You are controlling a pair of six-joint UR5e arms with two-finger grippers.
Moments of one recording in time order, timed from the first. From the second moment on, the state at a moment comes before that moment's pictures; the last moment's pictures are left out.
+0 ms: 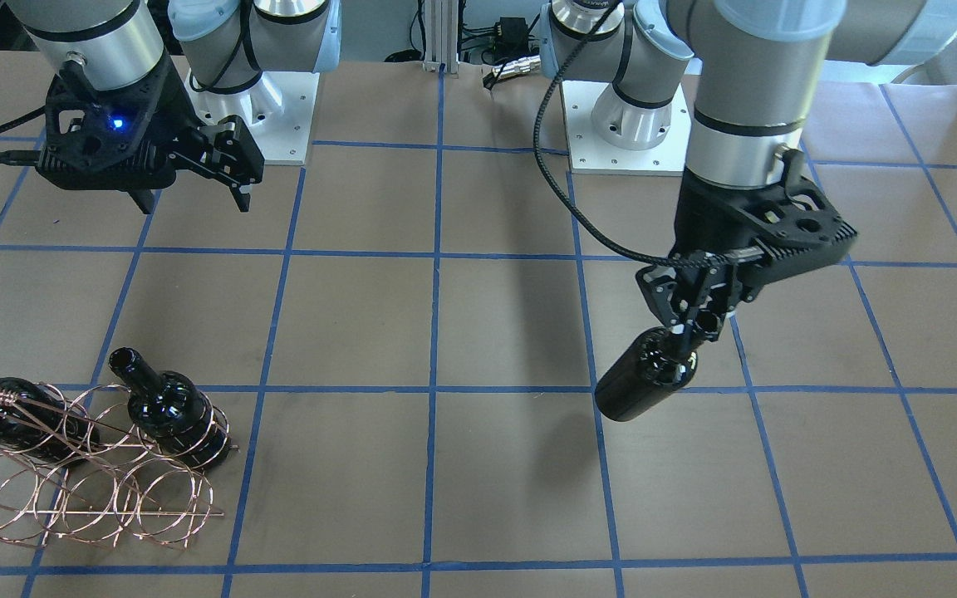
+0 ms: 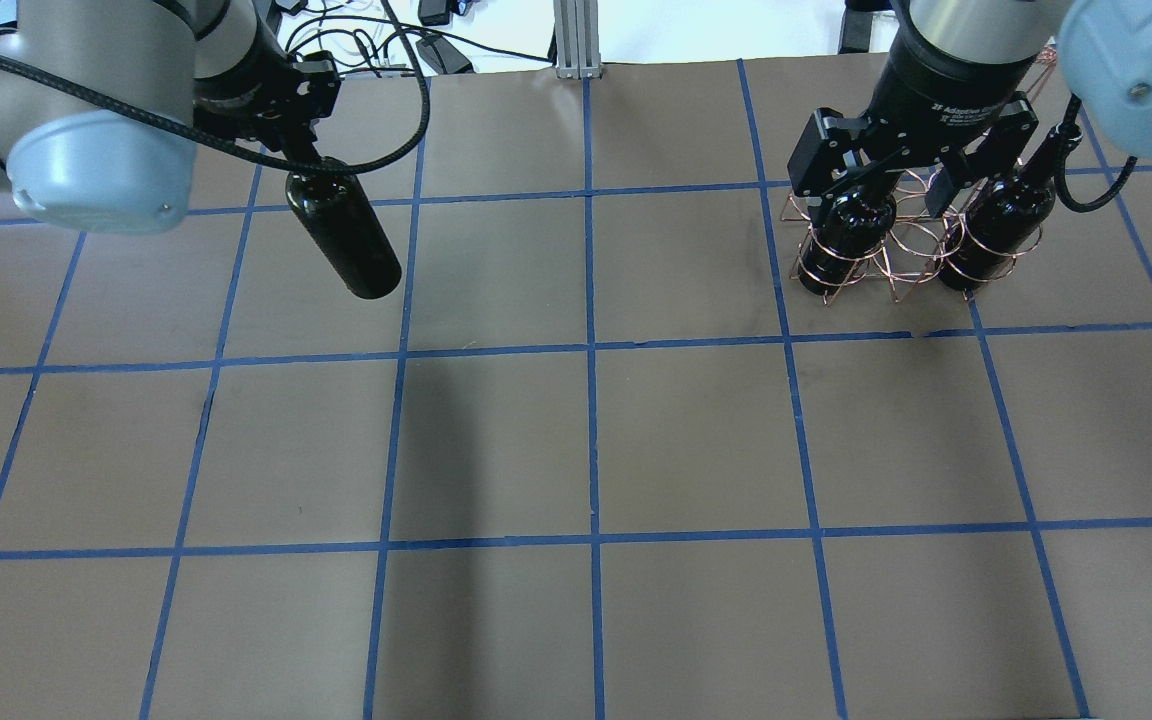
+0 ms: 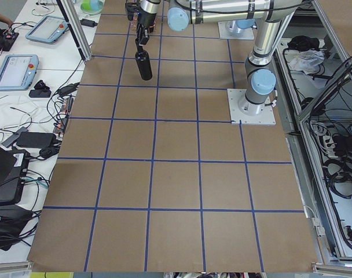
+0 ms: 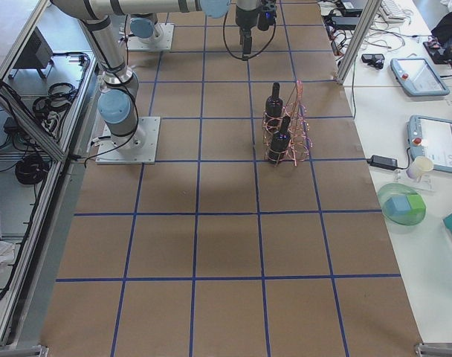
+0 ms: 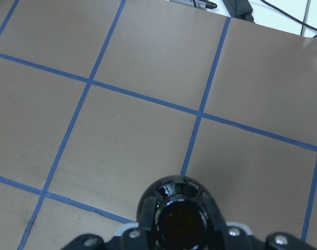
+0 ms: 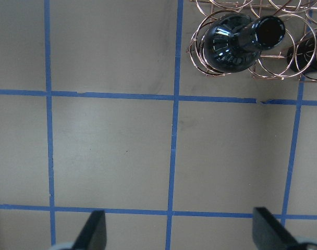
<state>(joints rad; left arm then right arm) -1.65 -1.67 -1.62 -1.07 1.73 -0.41 1.59 -1.56 1.52 -1.53 -1.57 -0.03</state>
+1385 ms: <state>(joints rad) -1.81 -1.68 -1.74 -1.06 1.87 -0.81 1.59 -1.56 1.52 -1.52 -1.57 -0.03</state>
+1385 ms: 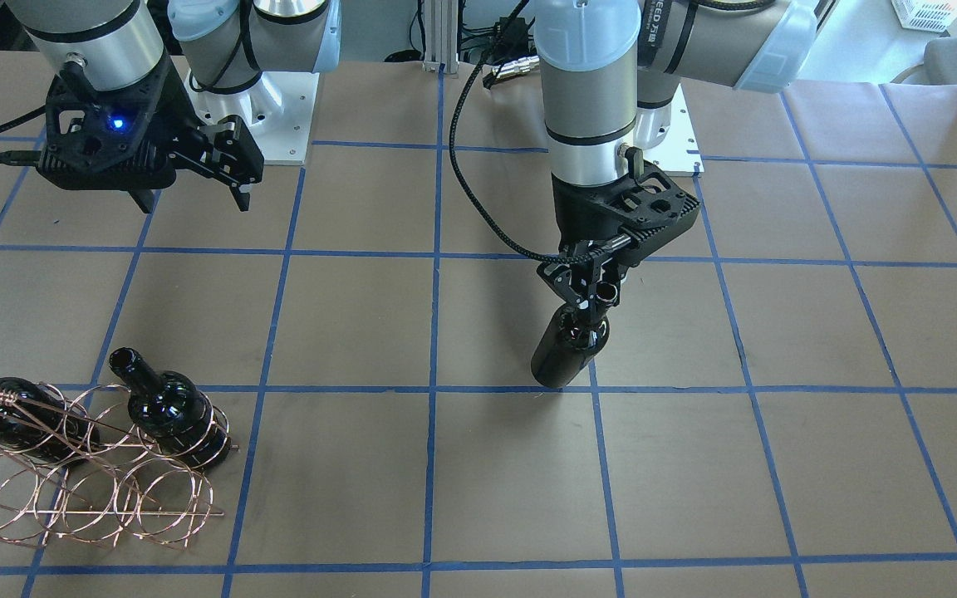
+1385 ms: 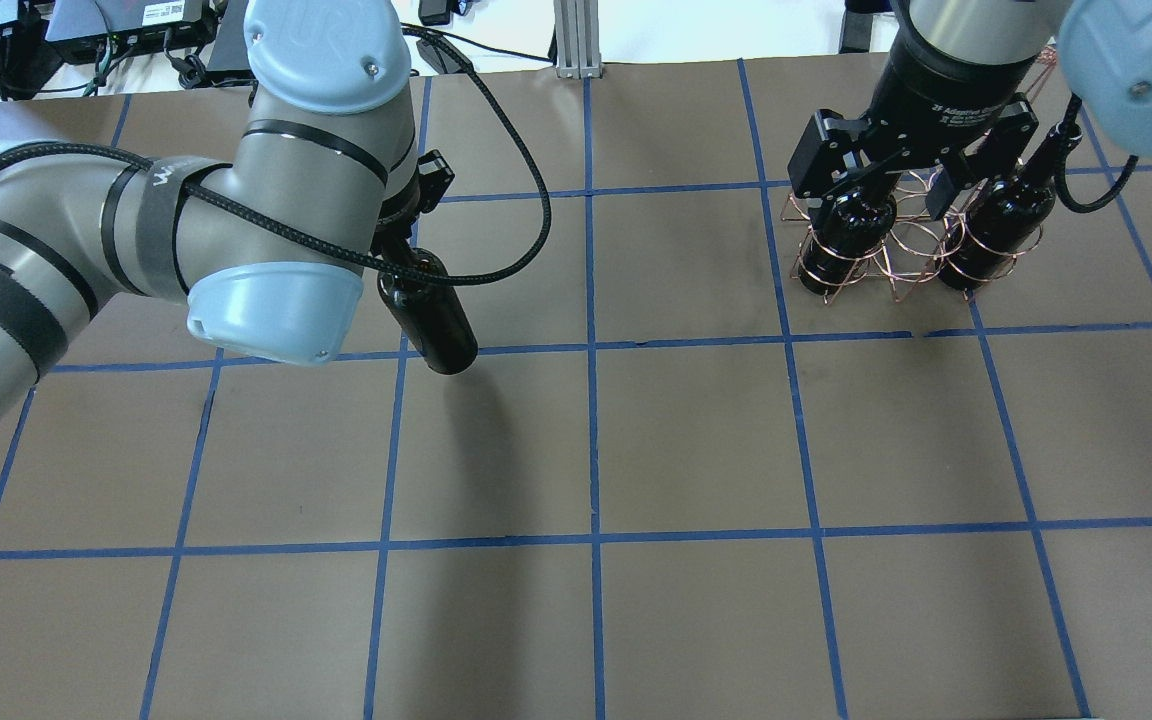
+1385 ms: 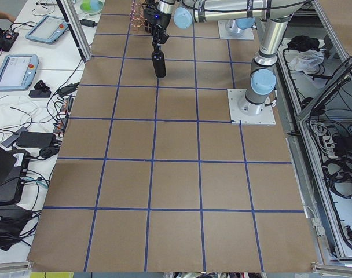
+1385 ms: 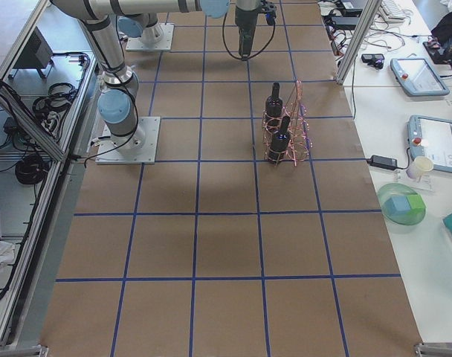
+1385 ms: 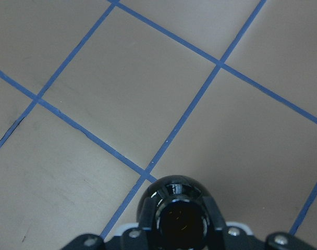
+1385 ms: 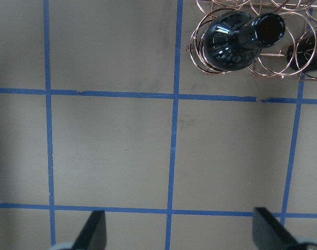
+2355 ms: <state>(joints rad) -1.81 -1.72 -1.74 -1.05 1.88 -0.81 1.59 -1.56 1.52 -1.53 -1.57 -0.03</state>
